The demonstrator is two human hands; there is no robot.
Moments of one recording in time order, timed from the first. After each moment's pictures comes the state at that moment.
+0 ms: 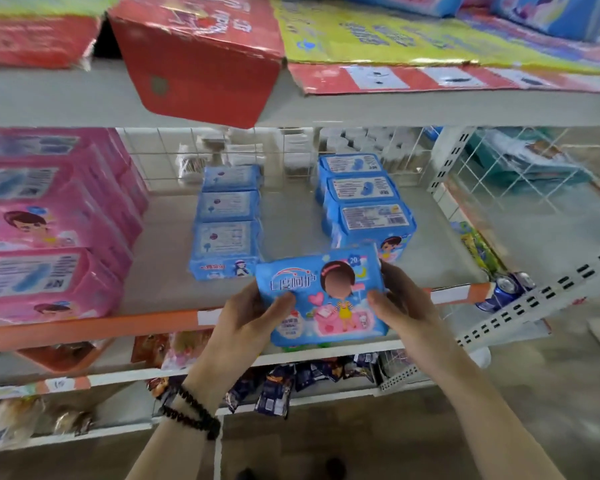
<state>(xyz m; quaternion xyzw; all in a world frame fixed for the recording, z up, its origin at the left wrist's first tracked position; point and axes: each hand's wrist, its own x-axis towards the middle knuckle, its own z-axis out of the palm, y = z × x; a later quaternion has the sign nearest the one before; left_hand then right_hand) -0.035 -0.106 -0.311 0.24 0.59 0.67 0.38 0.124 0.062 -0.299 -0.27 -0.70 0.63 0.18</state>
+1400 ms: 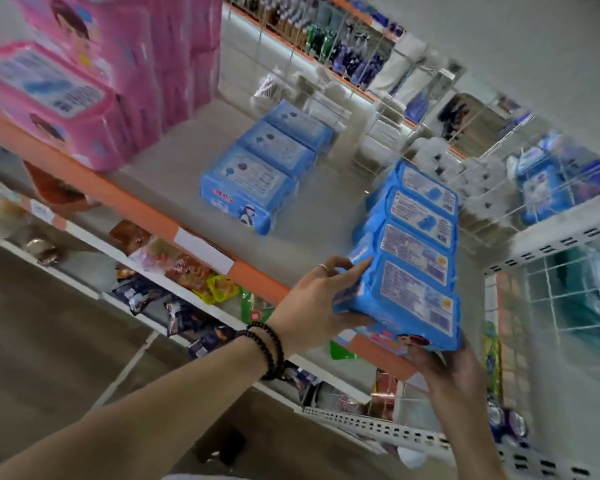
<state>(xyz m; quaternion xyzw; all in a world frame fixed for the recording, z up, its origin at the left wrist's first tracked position) -0.006 0.035 -0.397 0.34 0.76 0.54 0.14 0.147 0.225 -0.367 -0.29 -0.82 0.47 0.14</state>
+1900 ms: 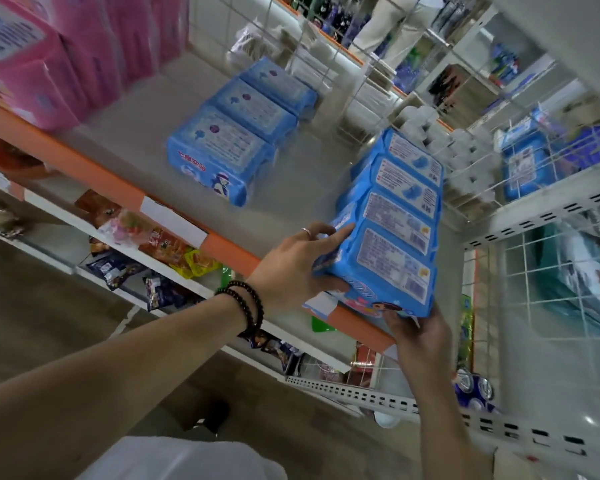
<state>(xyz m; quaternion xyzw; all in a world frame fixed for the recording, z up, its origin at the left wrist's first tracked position) -0.023 0.047 -0.410 0.36 0.77 0.50 0.14 0.137 0.228 -0.373 -0.29 -0.84 0.44 0.14</state>
